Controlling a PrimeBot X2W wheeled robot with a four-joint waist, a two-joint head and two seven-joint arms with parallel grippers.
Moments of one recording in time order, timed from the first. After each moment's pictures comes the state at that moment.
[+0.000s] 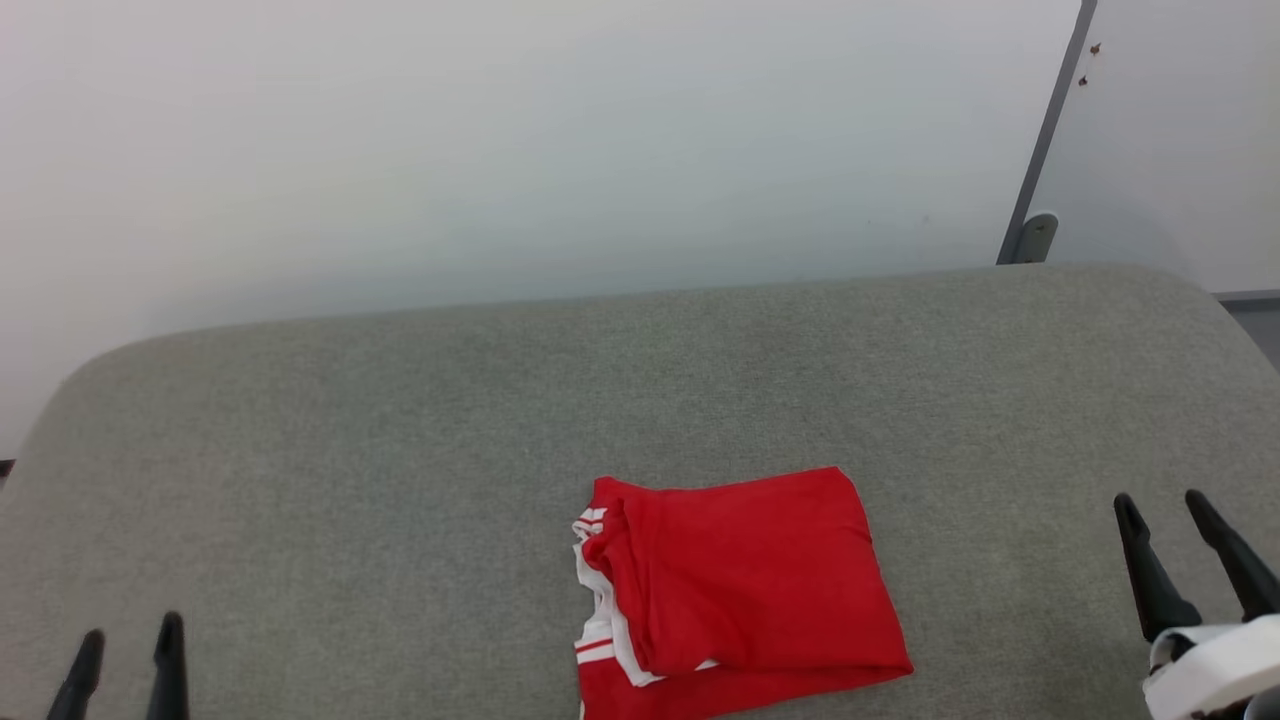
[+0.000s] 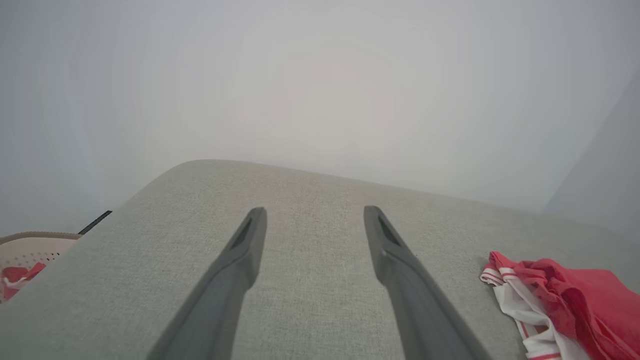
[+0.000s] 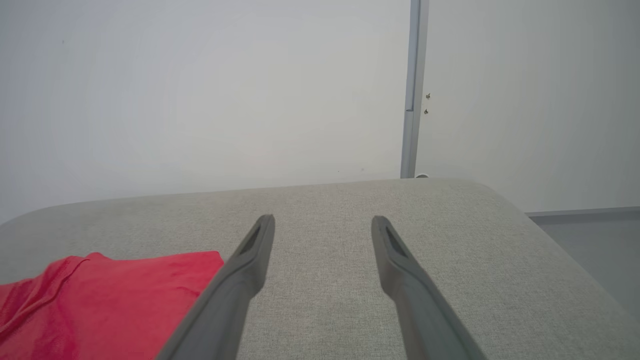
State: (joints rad) left arm 0.18 0.39 0.14 0.15 -0.59 -0.12 -0.26; right arm -0.10 -0.42 0.14 0.30 0.55 0.13 -0.22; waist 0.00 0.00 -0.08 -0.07
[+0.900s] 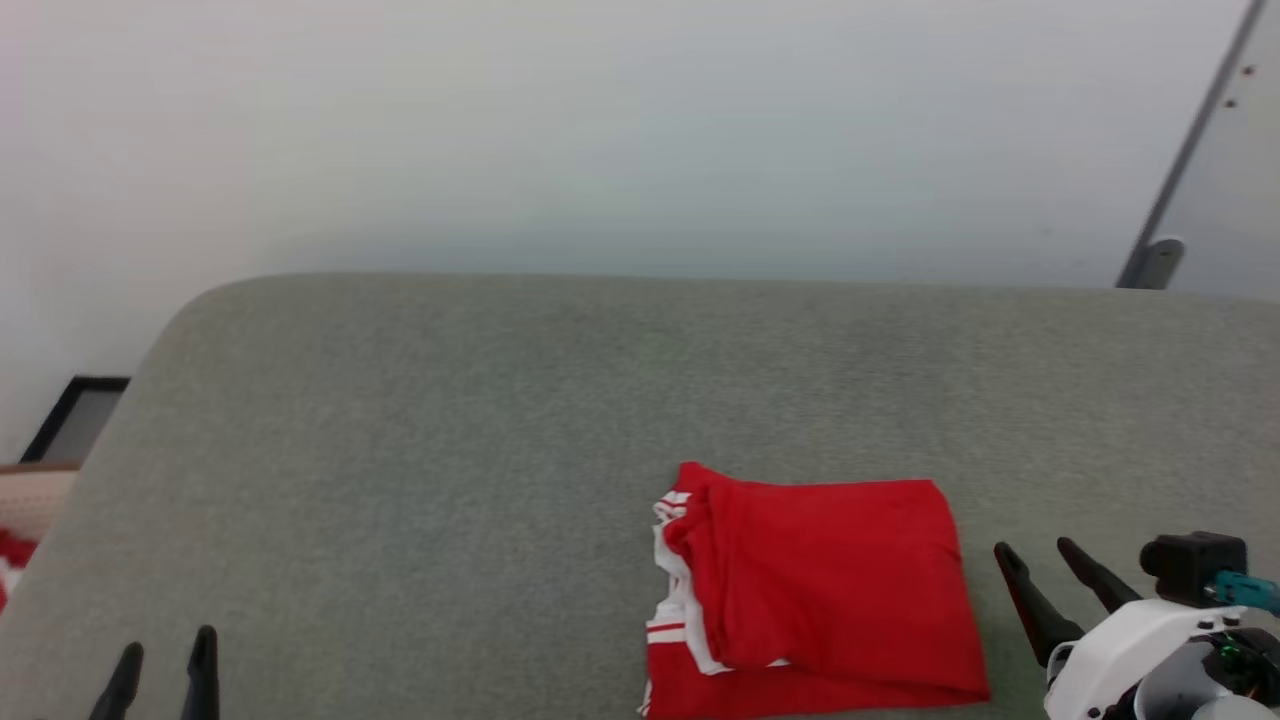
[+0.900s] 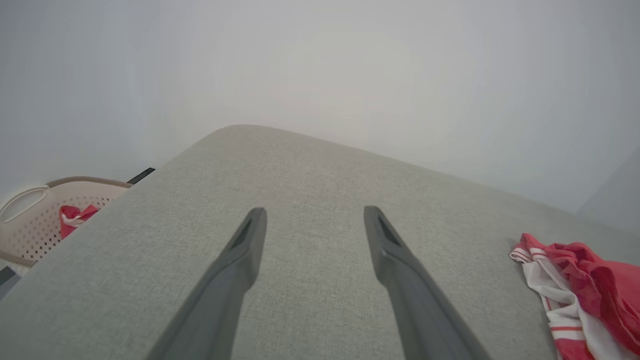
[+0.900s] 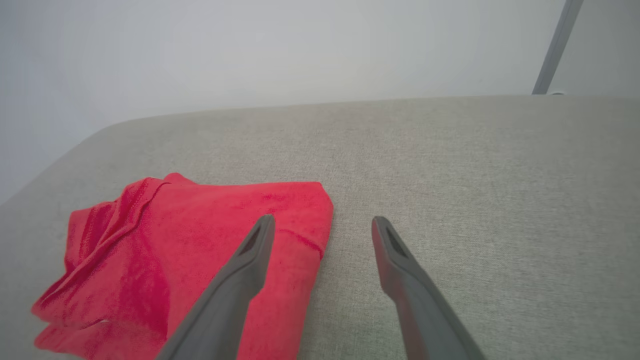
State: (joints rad) left arm 0.18 0.39 0.11 0.18 -0.63 -0.13 -0.24; right arm -0.17 -0.35 0.27 0.40 0.60 0.13 -0.02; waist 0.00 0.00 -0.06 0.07
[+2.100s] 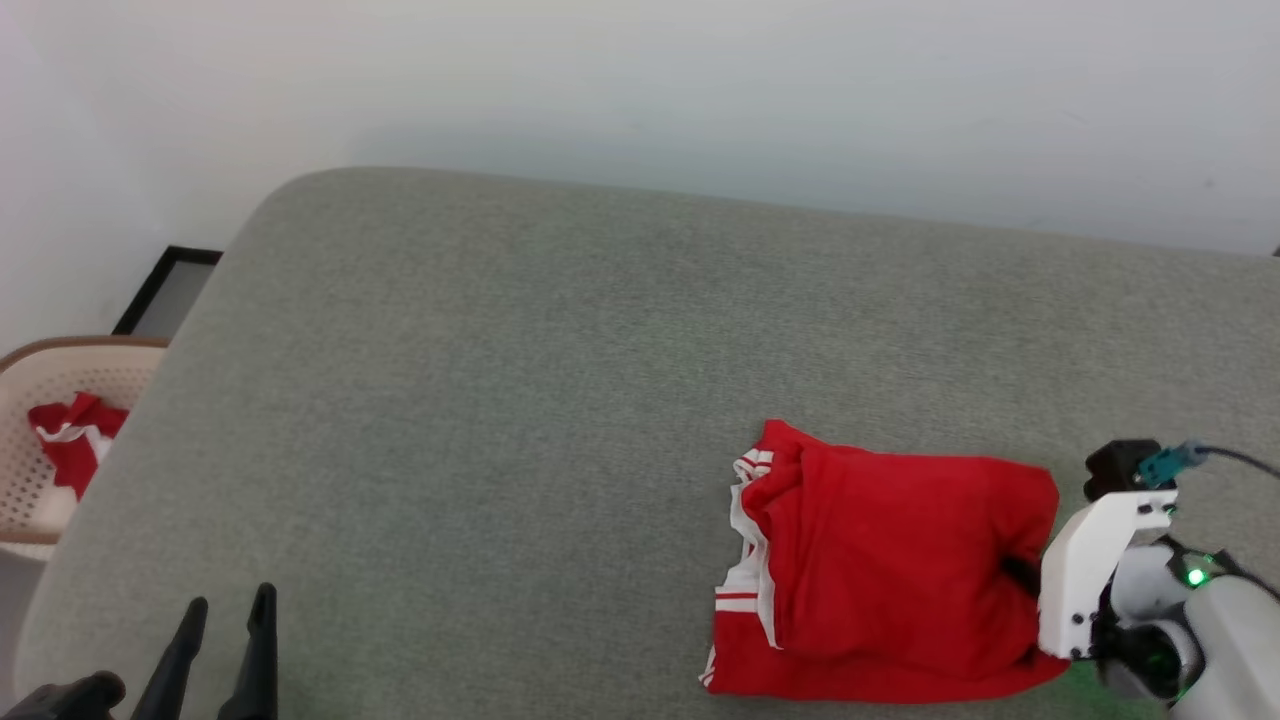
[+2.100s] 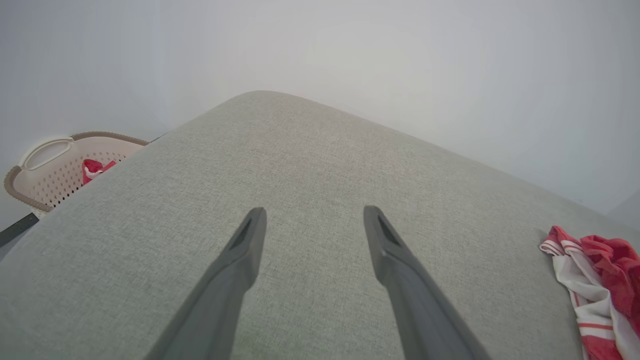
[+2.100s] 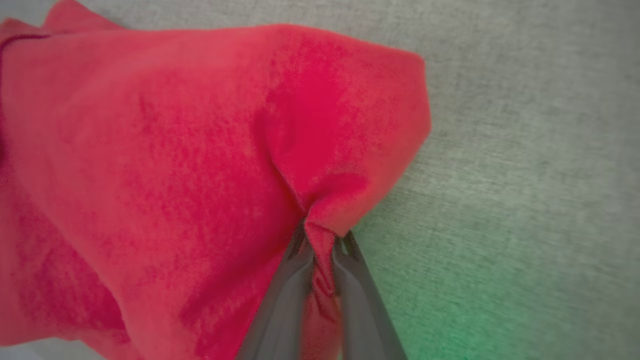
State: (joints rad) left arm 0.09 0.36 0.01 0.23 -0.66 -0.13 -0.25; right arm -0.44 -0.31 0.27 0.67 0.60 0.13 0.52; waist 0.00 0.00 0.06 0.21
